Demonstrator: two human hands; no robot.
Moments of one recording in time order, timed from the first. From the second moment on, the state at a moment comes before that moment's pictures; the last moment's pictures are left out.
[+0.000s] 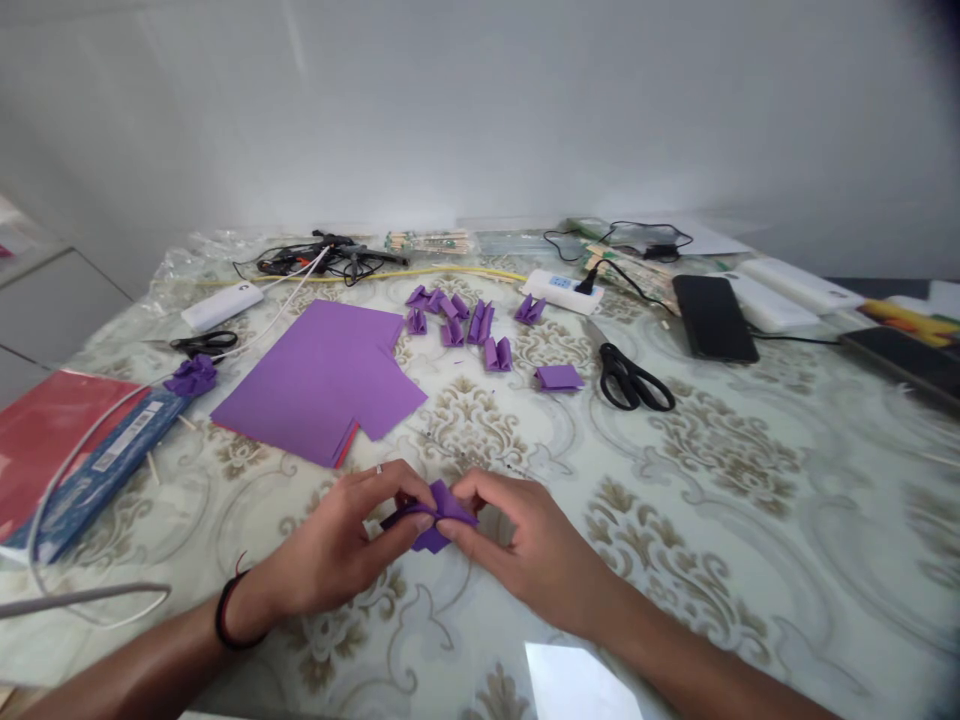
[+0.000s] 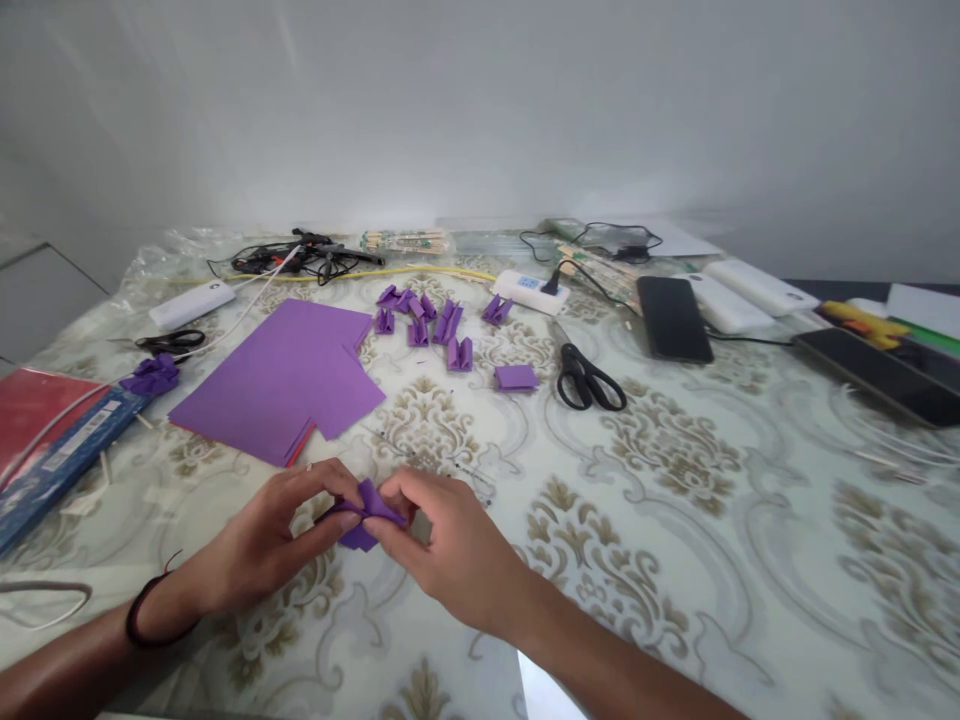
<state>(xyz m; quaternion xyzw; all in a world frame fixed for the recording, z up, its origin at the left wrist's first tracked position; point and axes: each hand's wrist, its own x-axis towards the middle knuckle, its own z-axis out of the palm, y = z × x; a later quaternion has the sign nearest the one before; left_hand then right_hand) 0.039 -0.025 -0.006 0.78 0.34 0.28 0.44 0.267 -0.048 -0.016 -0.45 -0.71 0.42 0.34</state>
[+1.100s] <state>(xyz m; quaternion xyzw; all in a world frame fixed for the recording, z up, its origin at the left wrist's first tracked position) 0.042 -0.025 -0.006 0.74 0.37 0.29 0.48 0.269 -0.049 -0.017 -0.45 -0.71 0.41 0.35</state>
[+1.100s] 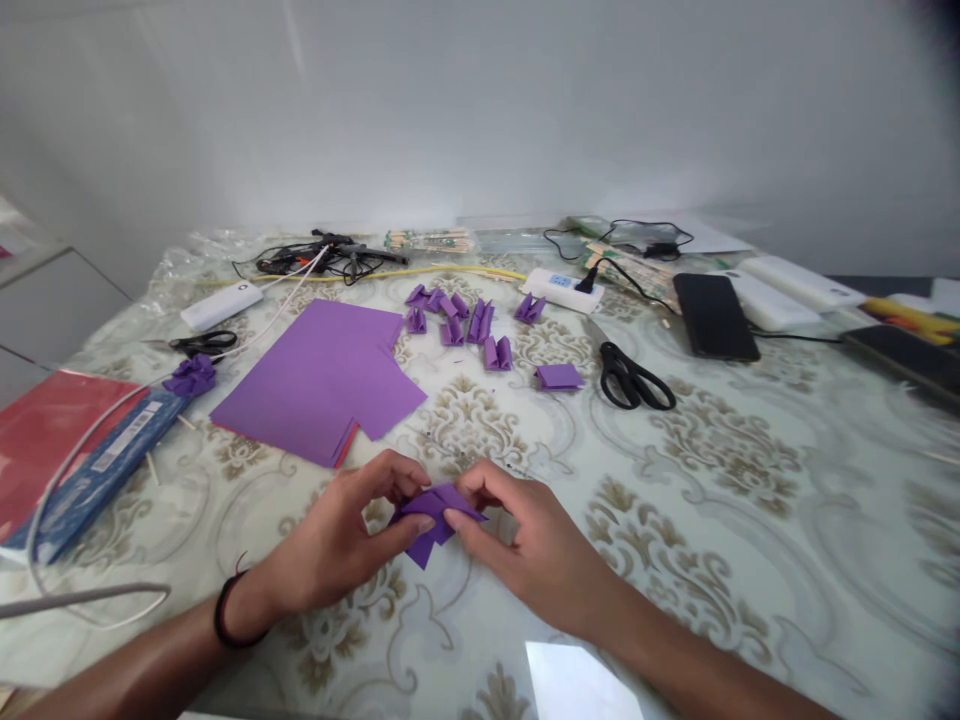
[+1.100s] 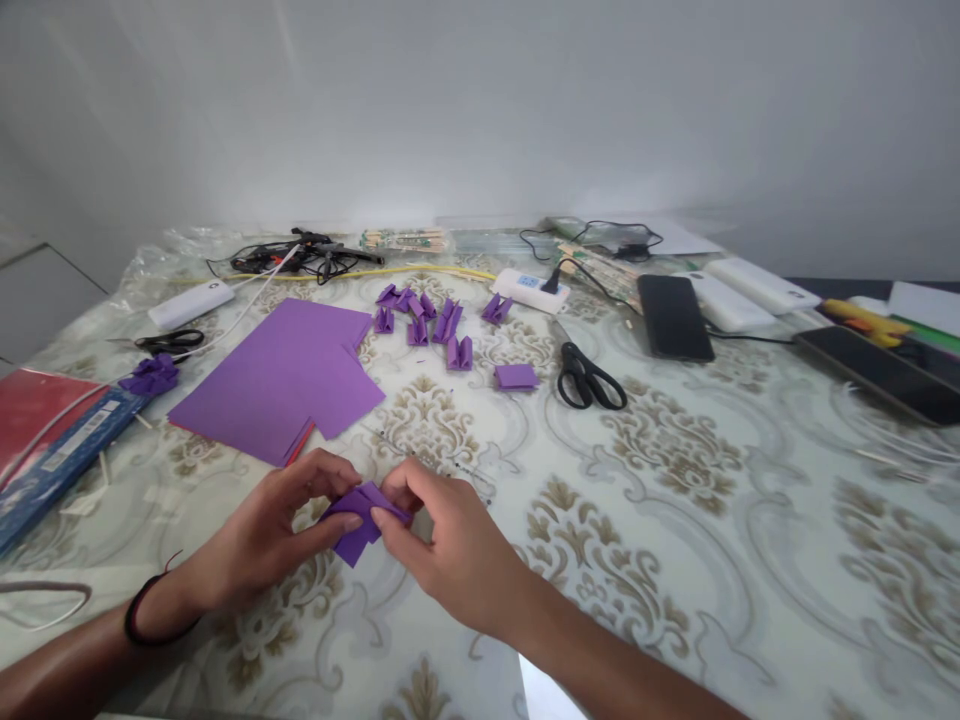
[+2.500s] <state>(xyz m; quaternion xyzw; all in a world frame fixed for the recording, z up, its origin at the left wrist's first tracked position) 0.042 -0.020 -0.008 0.78 0.42 0.19 0.42 0.268 -0.049 -0.016 -0.44 -0.71 0.40 0.37</state>
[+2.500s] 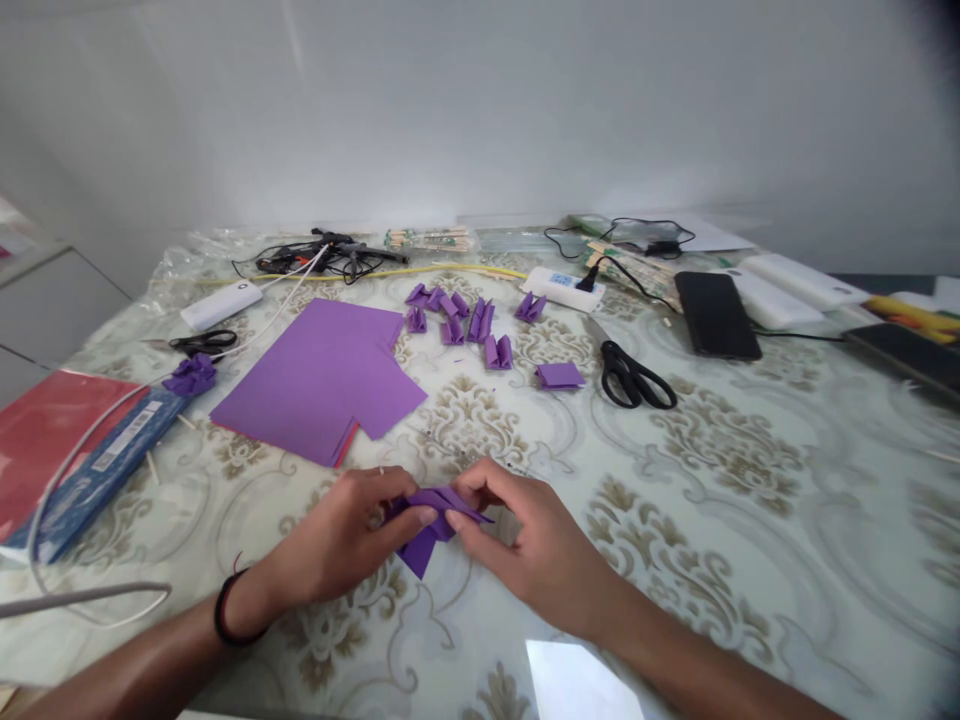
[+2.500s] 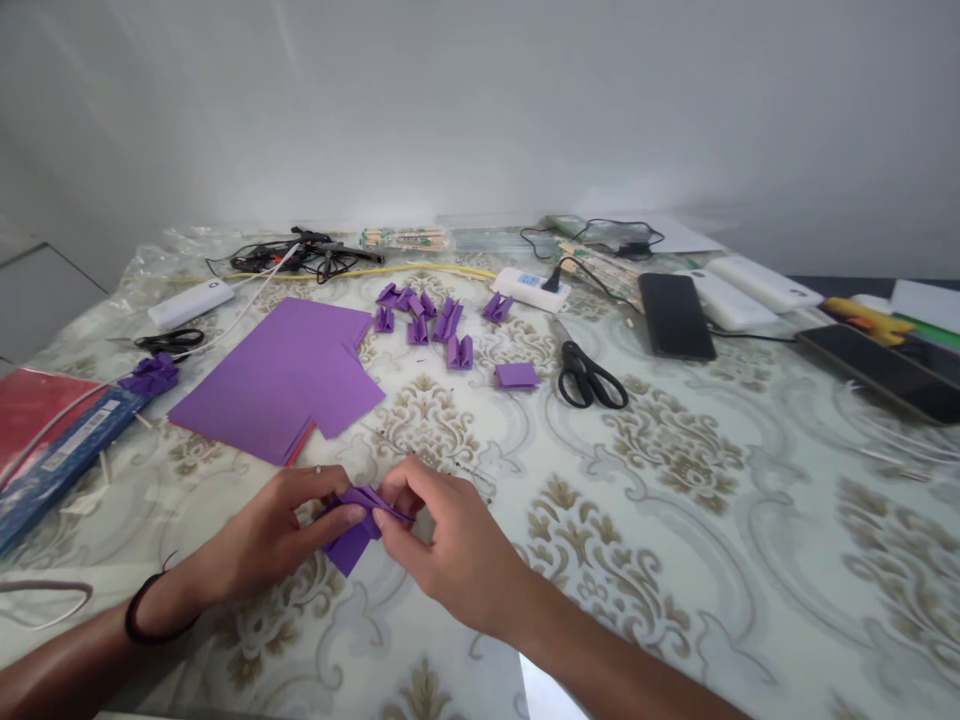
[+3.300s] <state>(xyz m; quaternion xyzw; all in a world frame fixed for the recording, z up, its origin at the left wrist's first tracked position) 0.041 -0.020 -0.007 0.77 0.36 0.26 0.45 0.268 -0.048 -0.015 -0.40 -0.74 0.38 0.38</state>
